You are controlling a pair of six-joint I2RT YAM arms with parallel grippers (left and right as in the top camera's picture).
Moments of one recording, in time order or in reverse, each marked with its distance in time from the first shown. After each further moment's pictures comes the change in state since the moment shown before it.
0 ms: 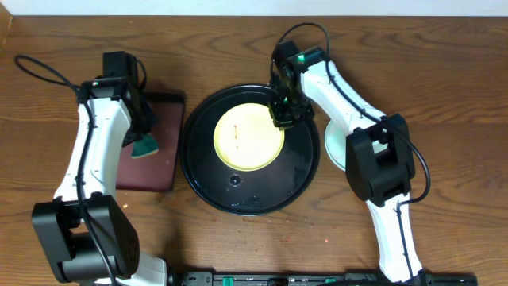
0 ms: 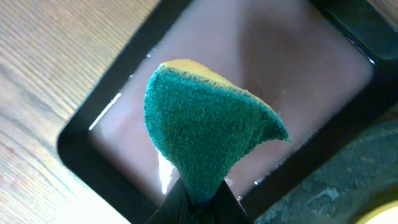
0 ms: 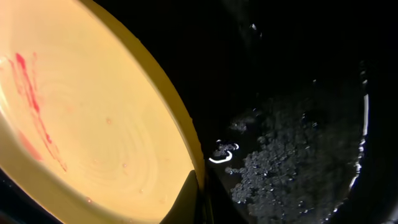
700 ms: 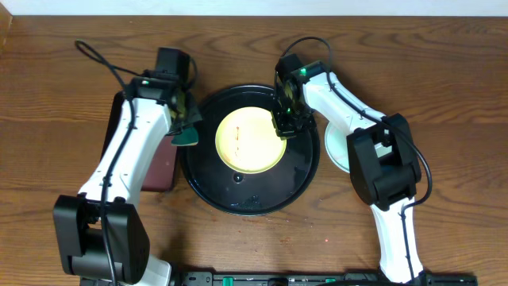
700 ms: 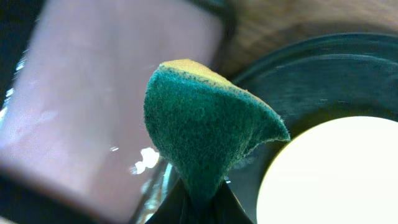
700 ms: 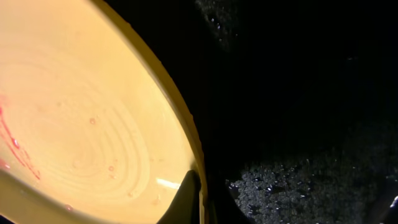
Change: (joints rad) left arm -0.251 0.000 0.000 0.092 0.064 0.000; right arm -0.002 -0.050 -0.199 0.153 -0.018 0.027
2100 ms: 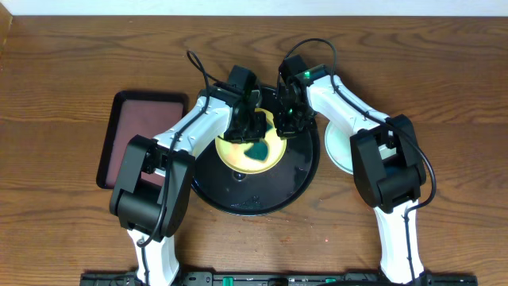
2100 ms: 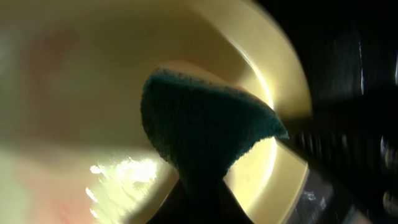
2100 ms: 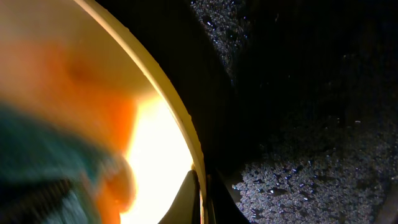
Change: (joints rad) left arm -0.246 0.309 0.000 0.262 0.469 0.142; right arm -0.008 -0.027 -0.059 0.067 -0.025 0.021
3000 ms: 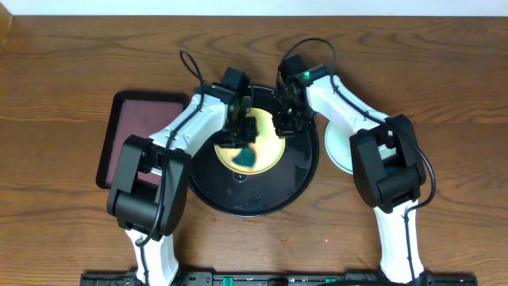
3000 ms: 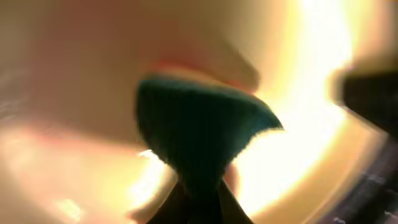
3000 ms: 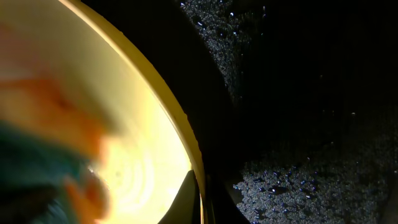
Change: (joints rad) left arm 0.022 -0.002 0.007 -0.132 -0.023 0.078; right arm 0.001 0.000 -0.001 0.019 -0.011 0.000
